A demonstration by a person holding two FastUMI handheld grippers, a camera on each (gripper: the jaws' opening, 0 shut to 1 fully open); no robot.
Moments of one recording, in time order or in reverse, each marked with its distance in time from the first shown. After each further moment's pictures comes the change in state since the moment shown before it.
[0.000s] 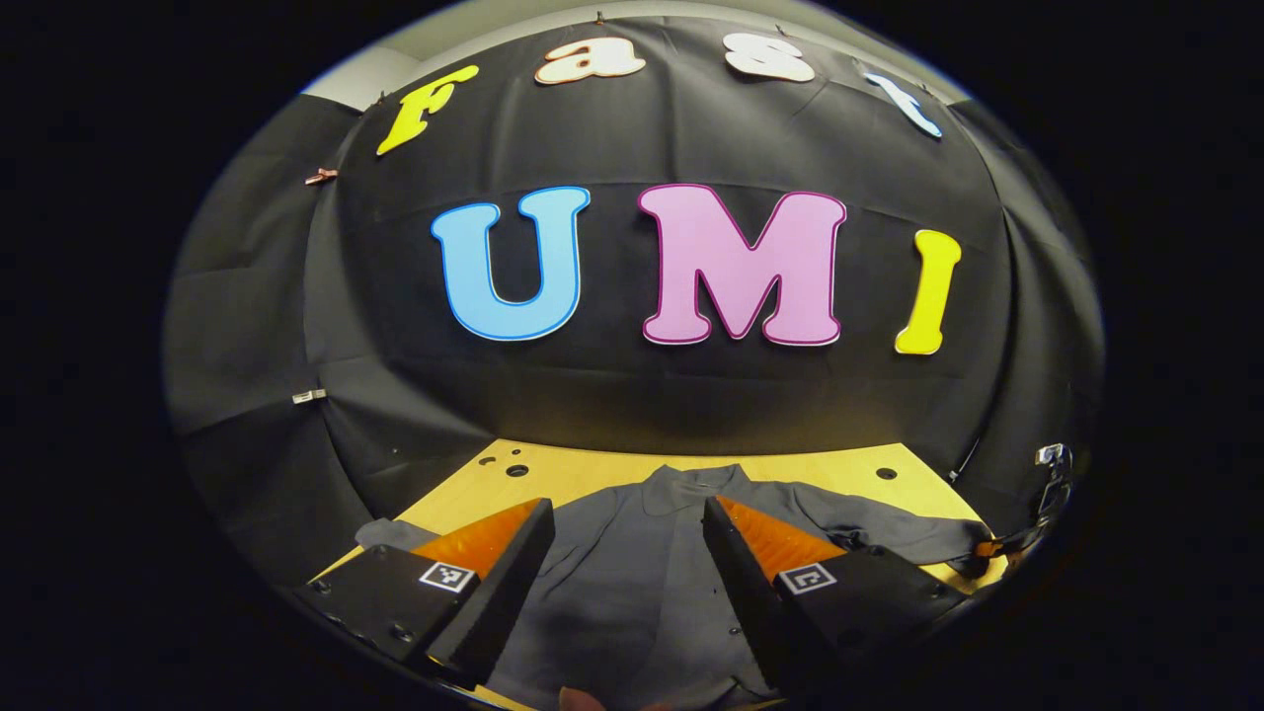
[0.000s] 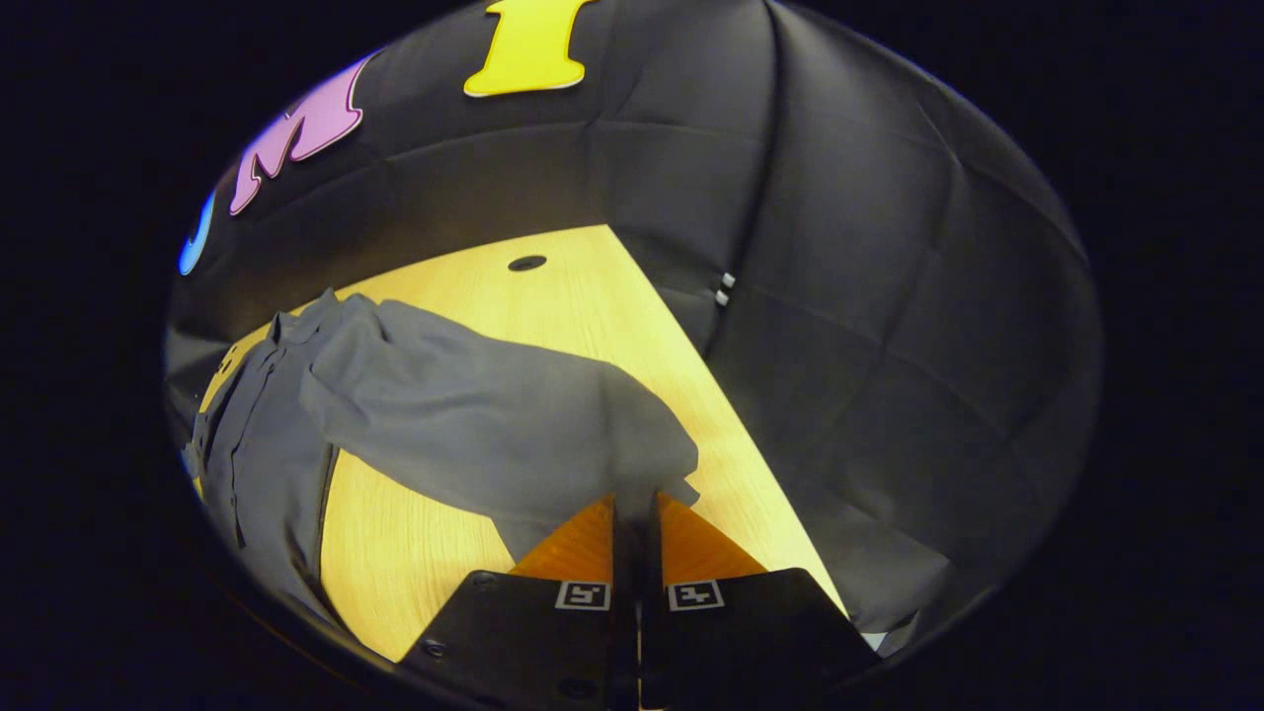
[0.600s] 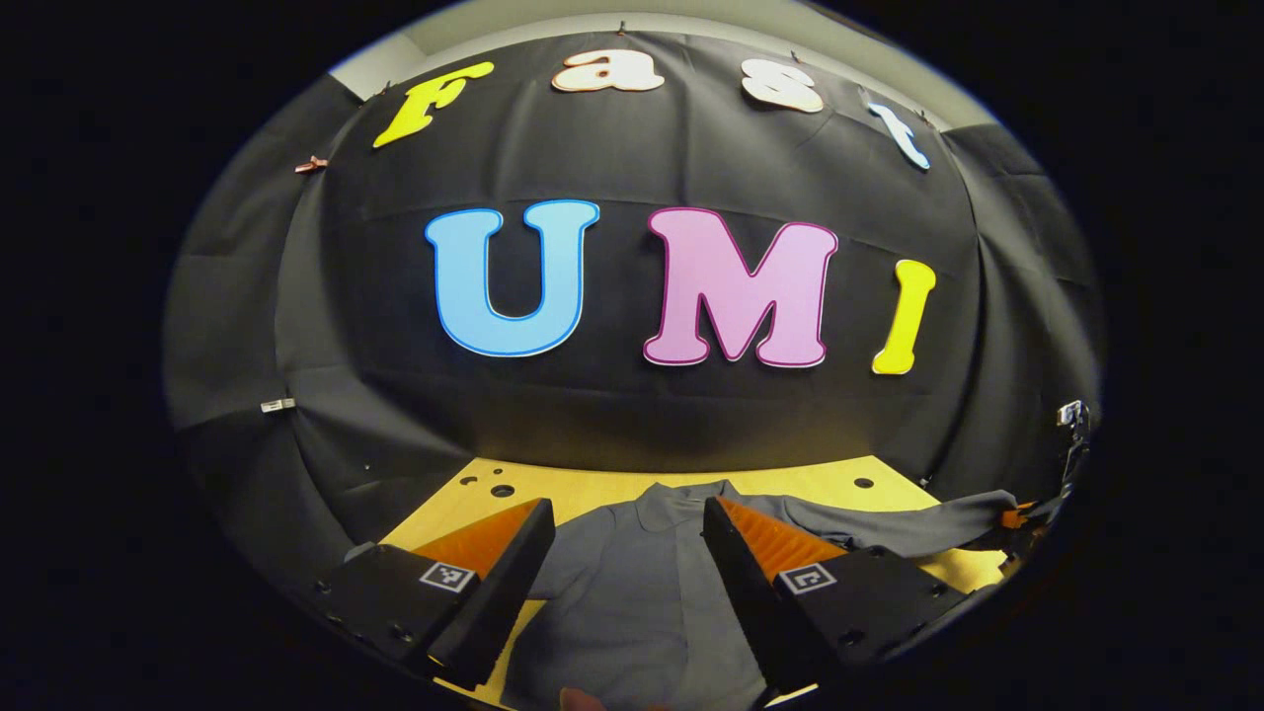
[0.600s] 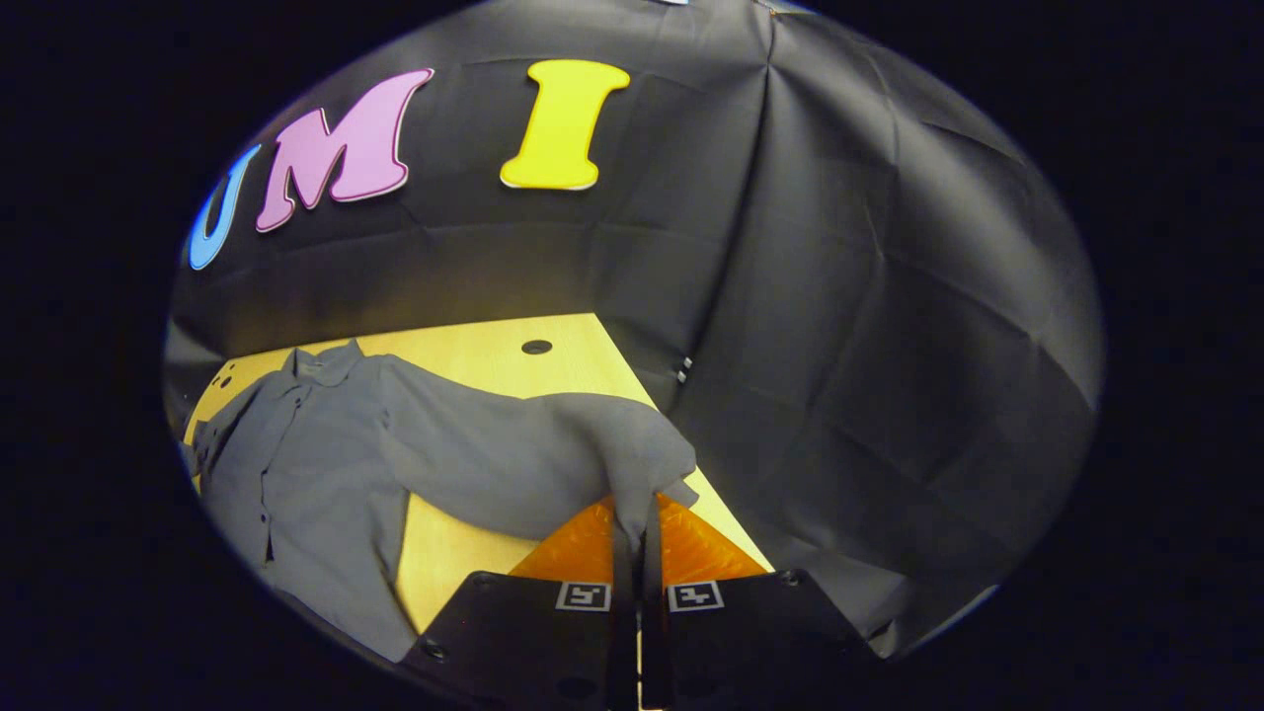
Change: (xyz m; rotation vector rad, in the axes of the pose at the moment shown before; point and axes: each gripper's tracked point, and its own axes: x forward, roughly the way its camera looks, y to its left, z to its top) left arm 0.007 0.068 0.010 -0.024 -0.064 -0.144; right arm -0.139 0.045 0.043 -0.026 -0.207 -0.127
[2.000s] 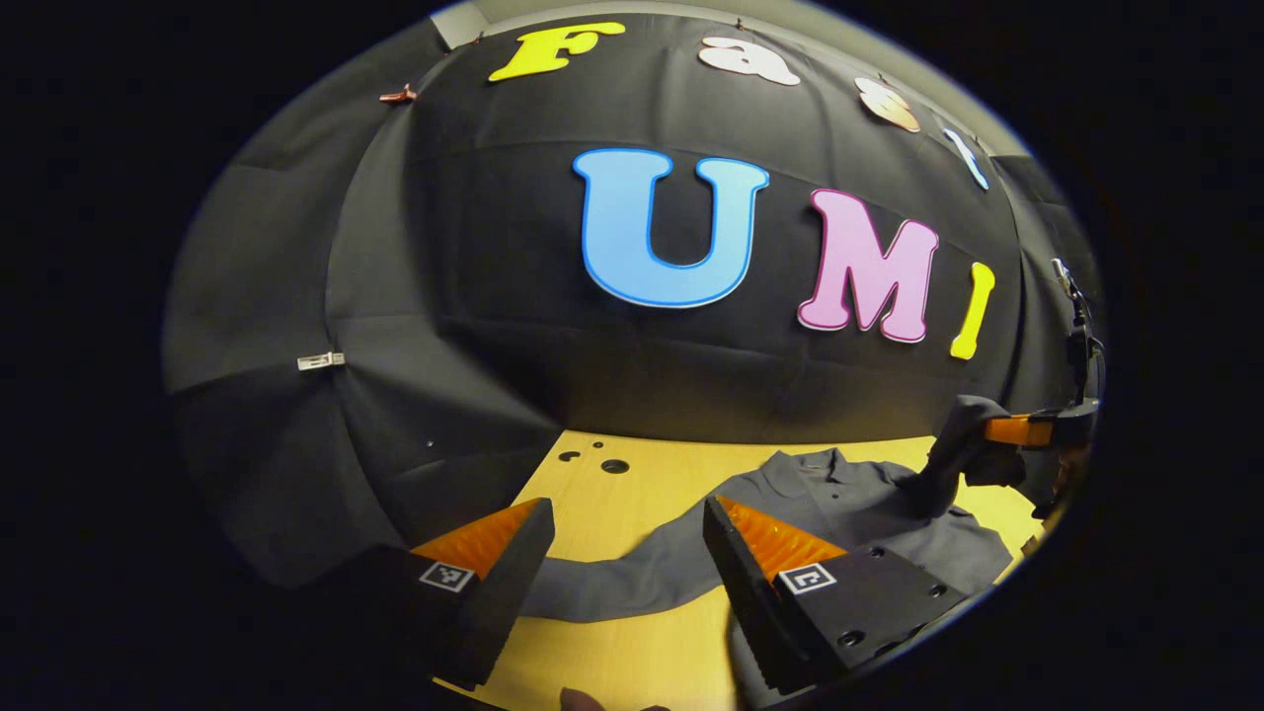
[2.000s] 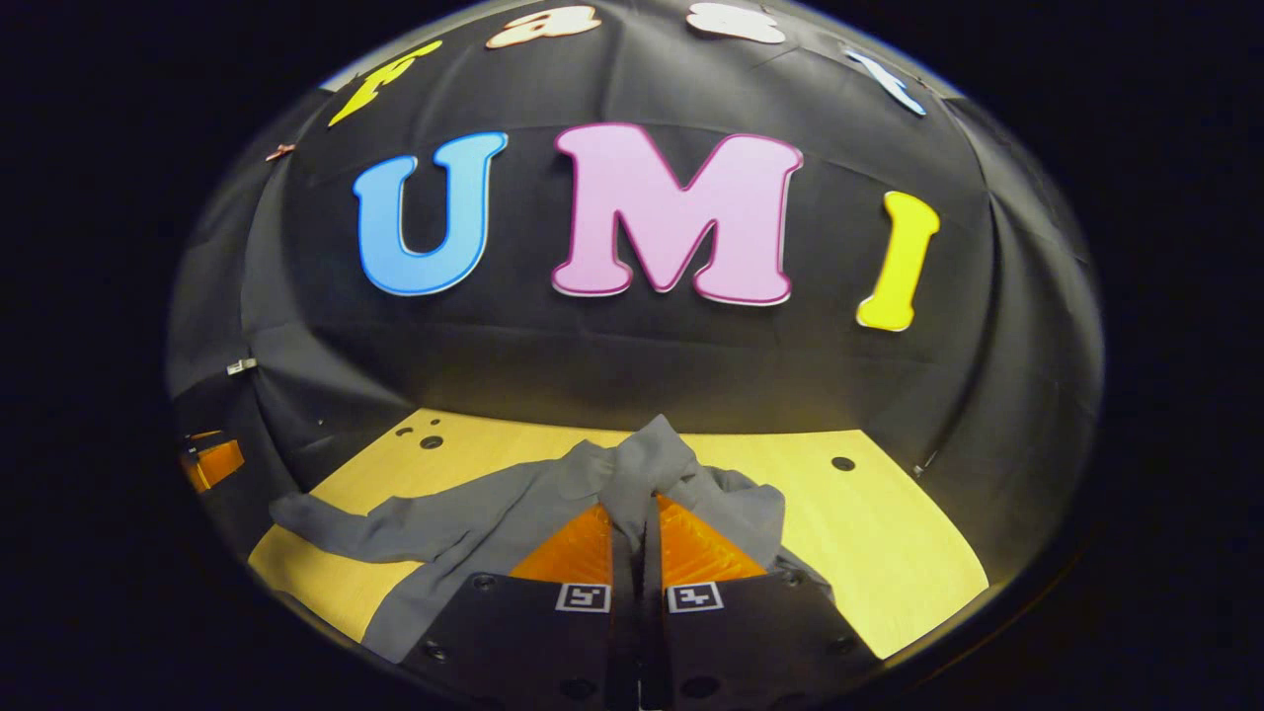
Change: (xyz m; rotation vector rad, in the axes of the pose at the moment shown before) left arm 0.028 0.270 -0.087 -0.057 0.053 0.051; right arm -0.122 0.447 0.093 -0.117 -0.204 0.447
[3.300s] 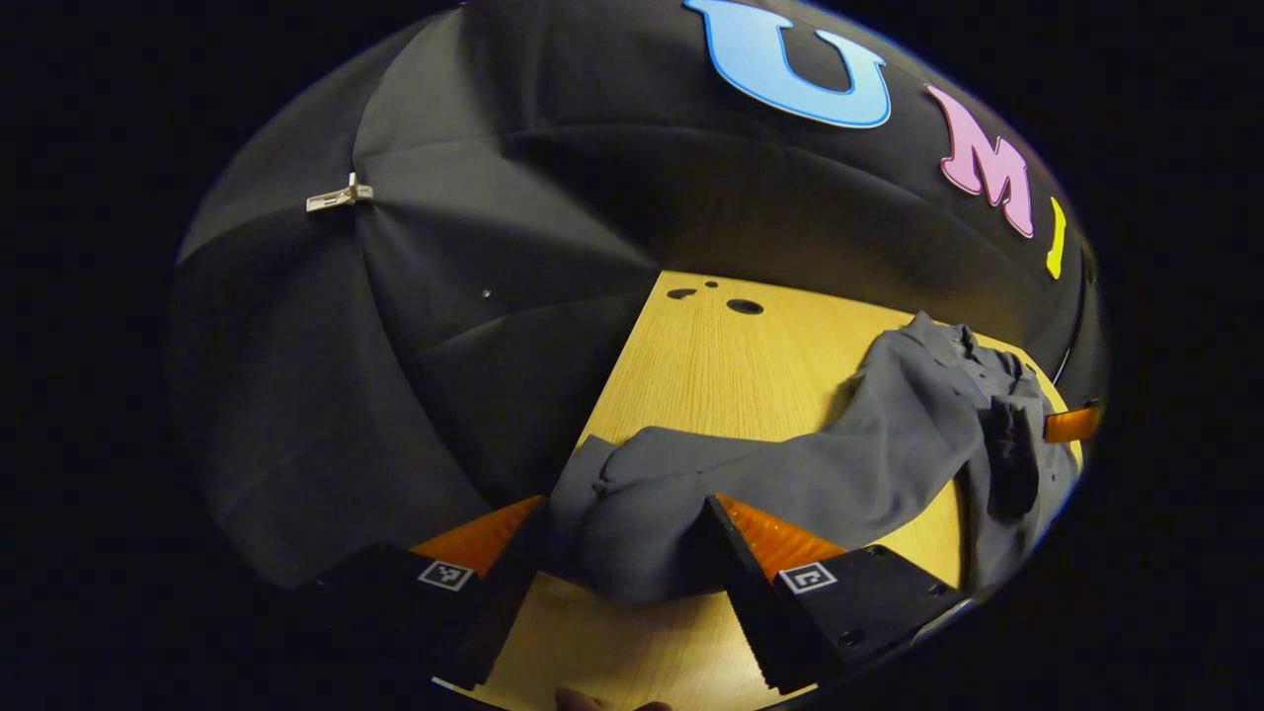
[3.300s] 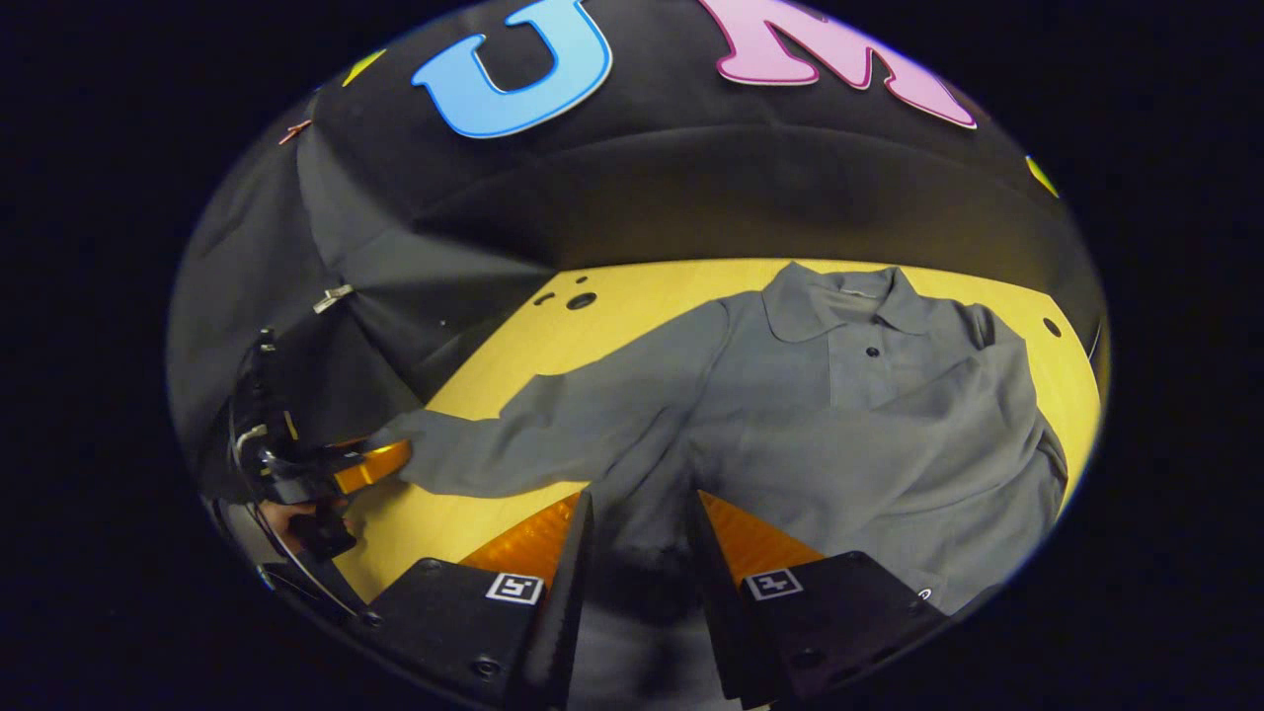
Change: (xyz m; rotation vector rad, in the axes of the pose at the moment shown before) left arm 0.095 0.144 -0.183 -0.006 0.397 0.147; right arm 0.037 0.179 -0.141 0.120 0.392 0.417
